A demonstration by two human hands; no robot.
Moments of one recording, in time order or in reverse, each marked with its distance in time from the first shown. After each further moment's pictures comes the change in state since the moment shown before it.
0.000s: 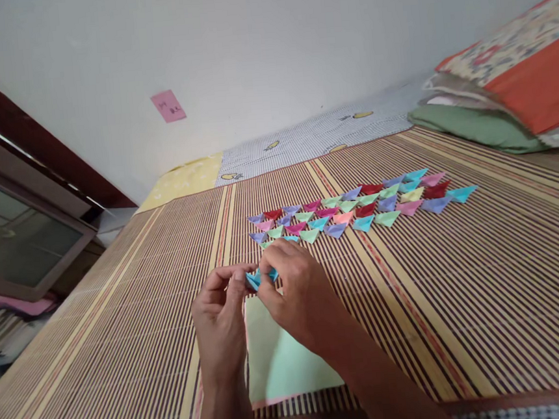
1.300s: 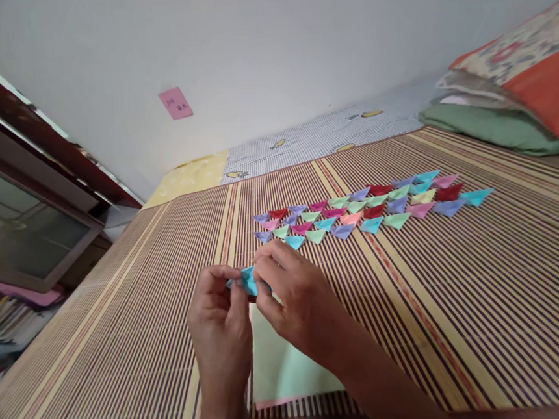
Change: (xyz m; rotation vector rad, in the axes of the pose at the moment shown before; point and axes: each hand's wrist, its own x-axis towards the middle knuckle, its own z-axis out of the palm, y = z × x) left_hand -0.007 0.009 -0.002 0.215 0.110 0.081; right_hand -0.002 -0.008 0.001 -0.006 -0.036 -0.168
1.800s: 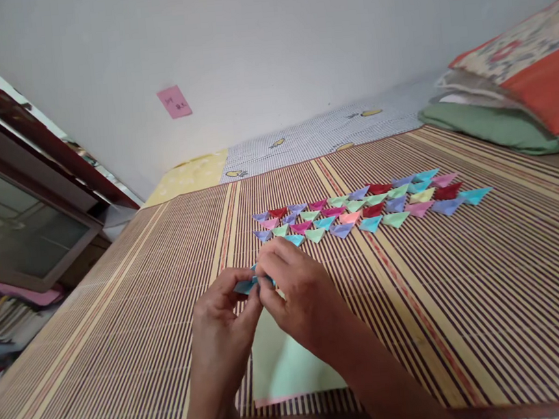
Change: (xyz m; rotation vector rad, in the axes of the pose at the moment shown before) left_hand 0.003 0.010 -0.010 0.262 -0.277 0.169; right_hand 0.000 0.004 -0.003 0.009 0.008 0.005
